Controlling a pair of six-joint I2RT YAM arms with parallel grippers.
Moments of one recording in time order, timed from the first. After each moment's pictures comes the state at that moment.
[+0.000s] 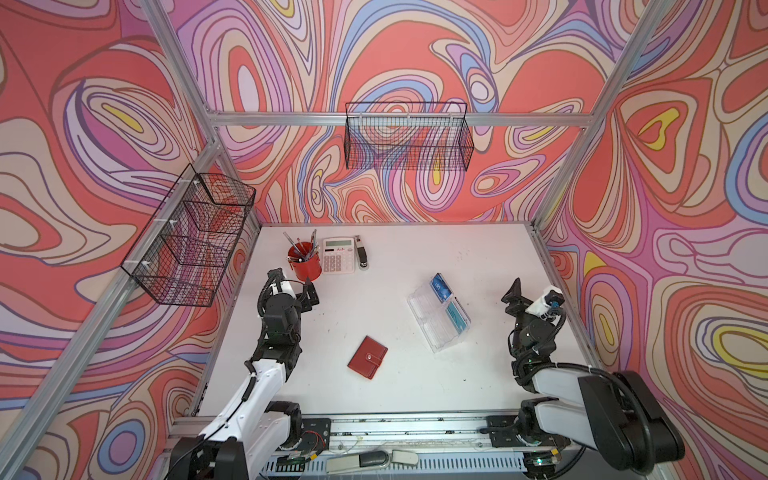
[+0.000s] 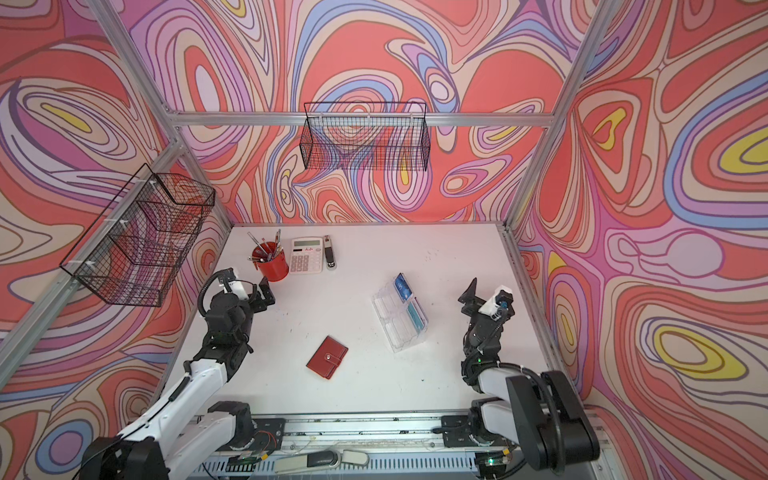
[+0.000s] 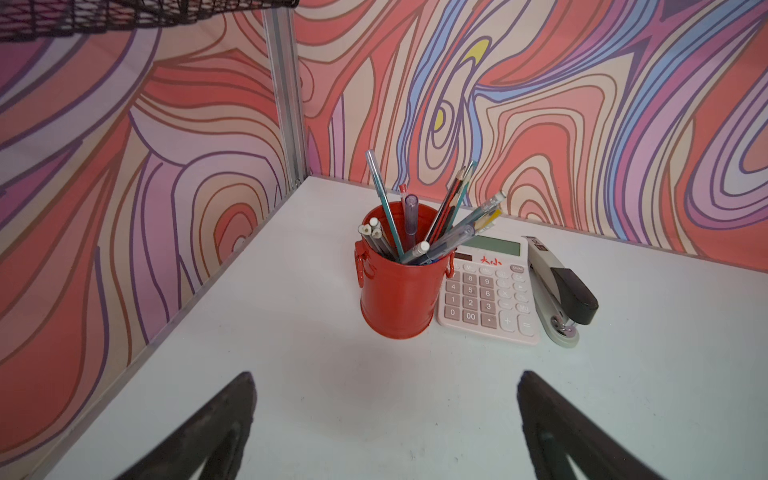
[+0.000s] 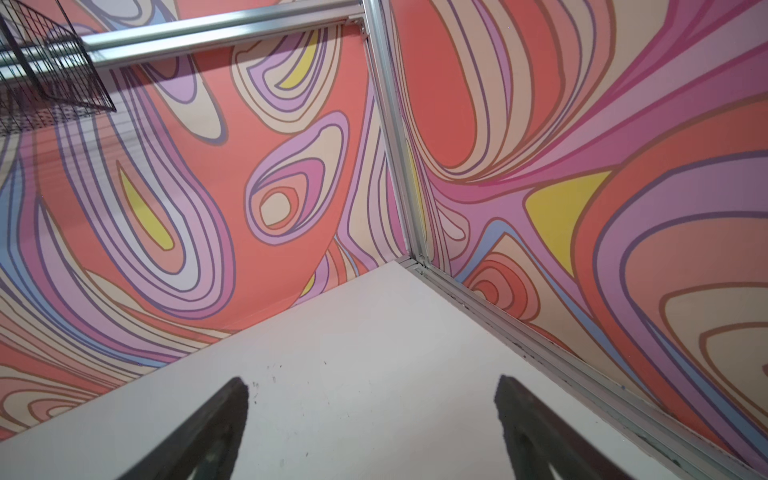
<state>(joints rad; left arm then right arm) -0.07 0.93 0.43 0.23 -0.27 -0.21 0.10 1.17 0.11 1.17 0.50 0.23</state>
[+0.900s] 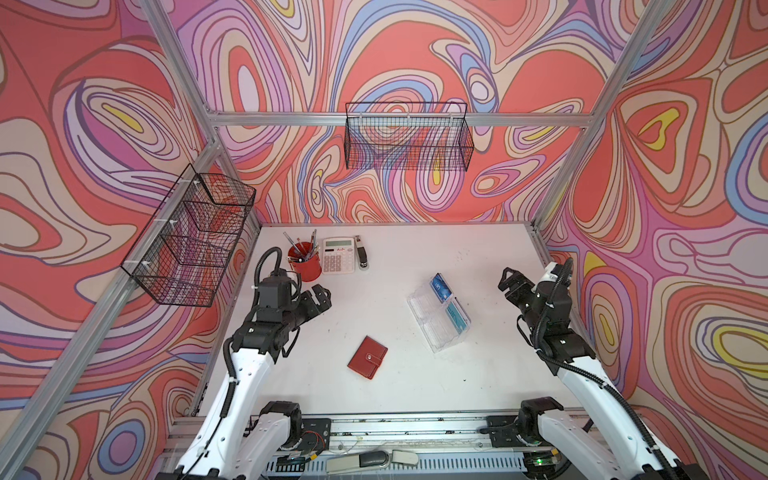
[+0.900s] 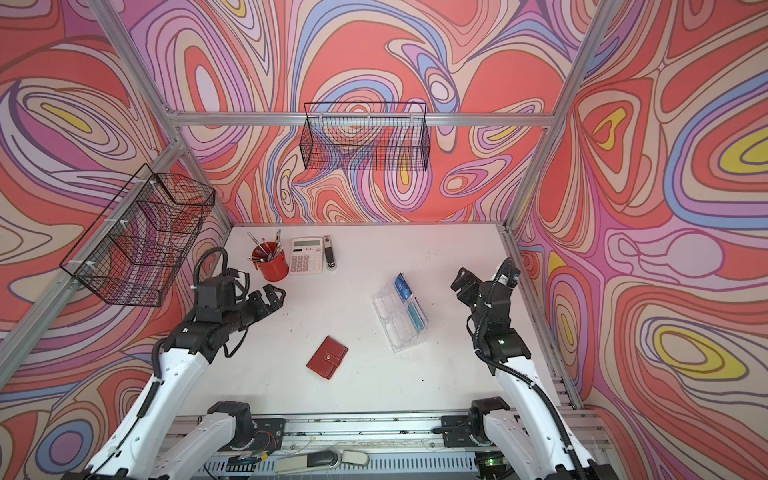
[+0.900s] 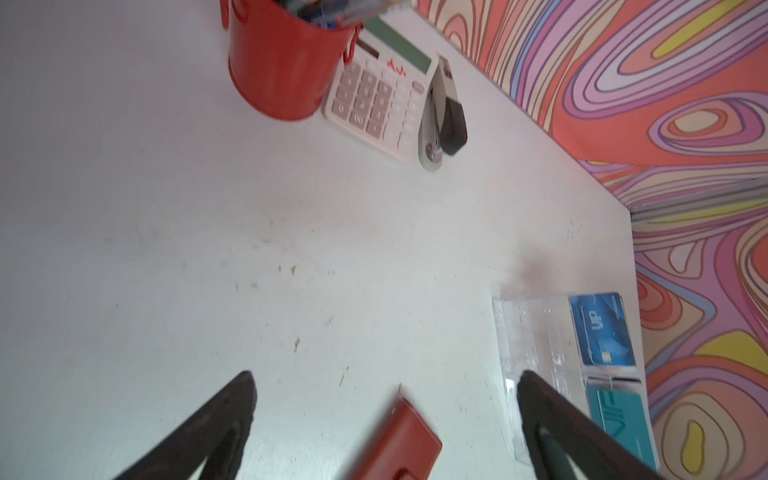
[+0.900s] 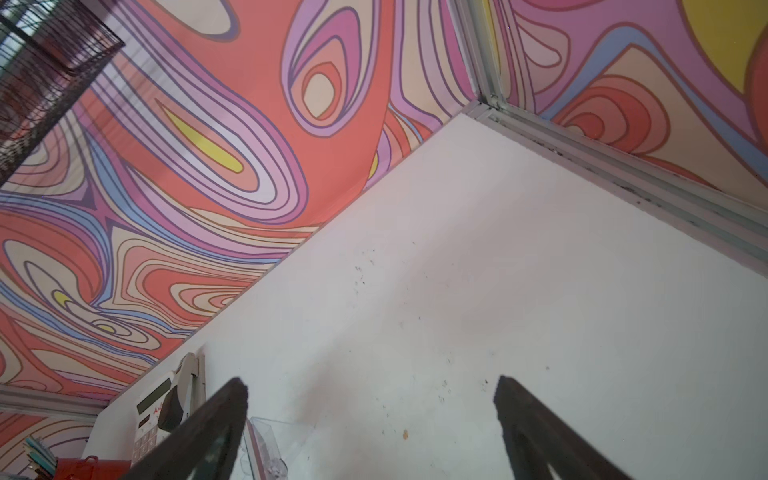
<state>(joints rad) -0.07 0.83 0.74 -0.61 0.20 -0.64 0.10 0.83 0.60 -0.15 0.20 0.68</state>
